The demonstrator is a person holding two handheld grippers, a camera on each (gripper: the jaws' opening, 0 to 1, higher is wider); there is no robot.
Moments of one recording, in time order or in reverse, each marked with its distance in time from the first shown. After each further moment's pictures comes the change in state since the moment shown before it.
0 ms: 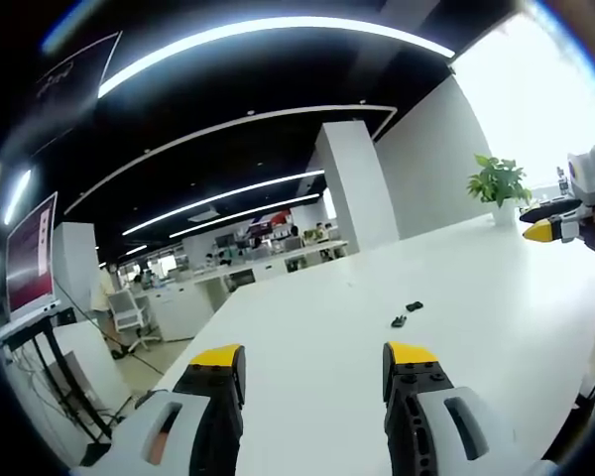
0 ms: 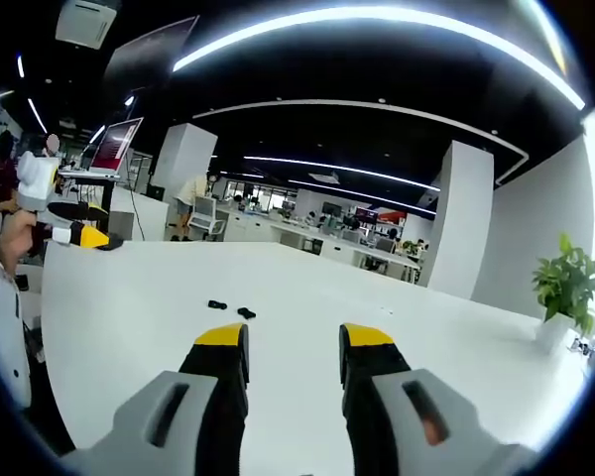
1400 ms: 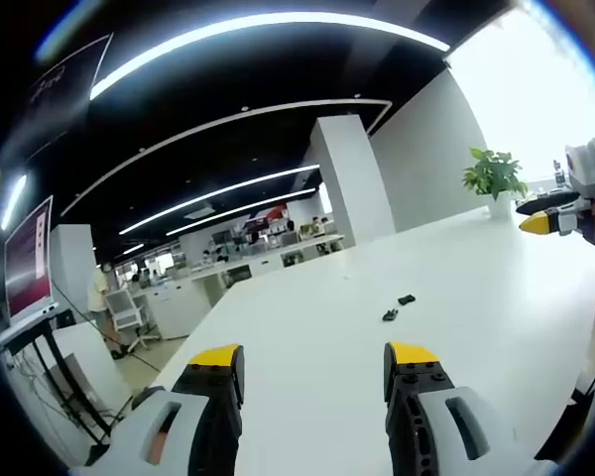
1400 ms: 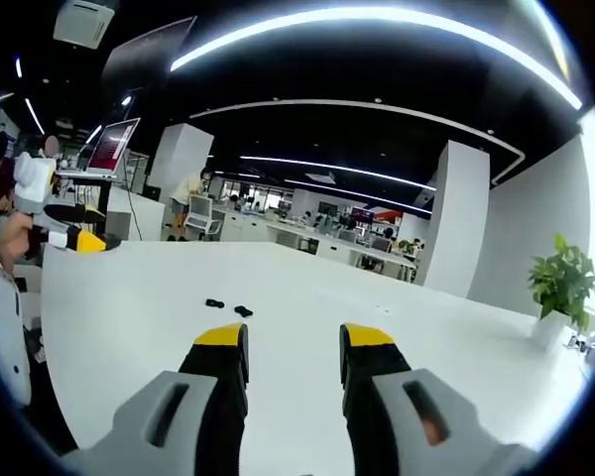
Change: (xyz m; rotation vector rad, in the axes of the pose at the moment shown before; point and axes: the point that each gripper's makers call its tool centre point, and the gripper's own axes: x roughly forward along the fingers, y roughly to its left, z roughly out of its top) left arm -0.003 -0.014 -0.004 0.021 0.029 -0.015; right arm -0.007 -0.004 -0.002 0.004 0.001 -0.021
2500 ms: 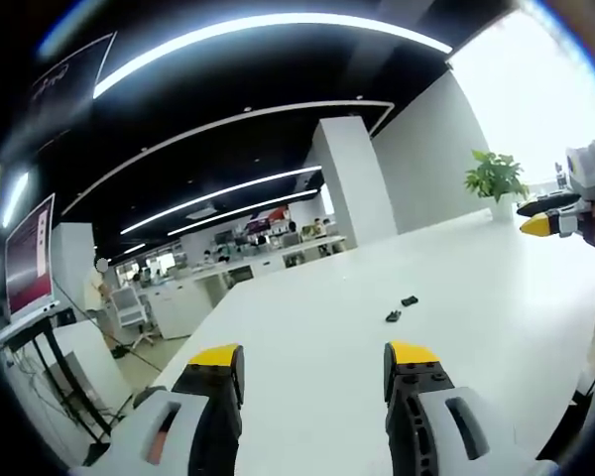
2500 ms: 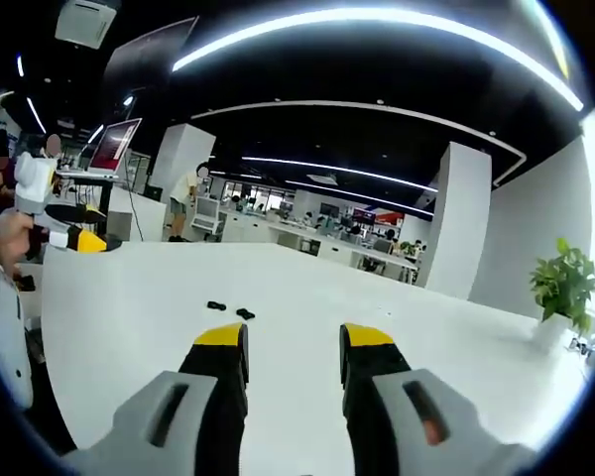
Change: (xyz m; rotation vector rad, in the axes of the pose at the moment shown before) left arm 0.000 0.005 0.001 -0.010 -0.007 0.009; right arm 0.004 0.002 0.003 -0.005 -0.004 0.008
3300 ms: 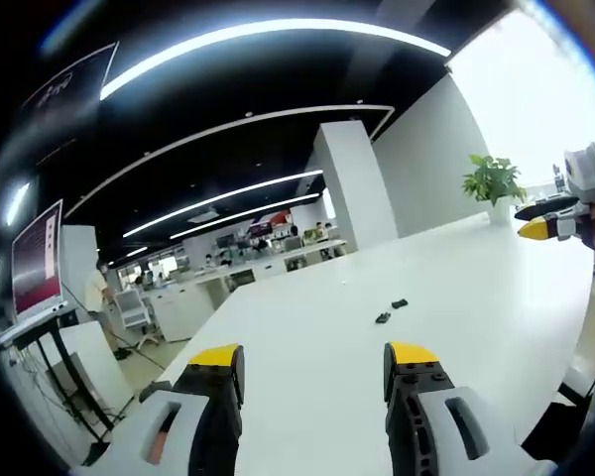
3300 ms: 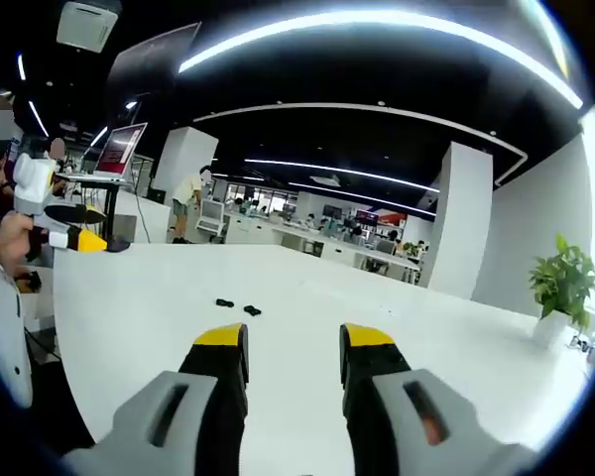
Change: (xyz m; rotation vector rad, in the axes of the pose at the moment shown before) left arm -0.021 -0.013 0.005 0.002 -0.019 0.009; right arm -0.020 0.001 0.000 0.006 -0.011 0.014
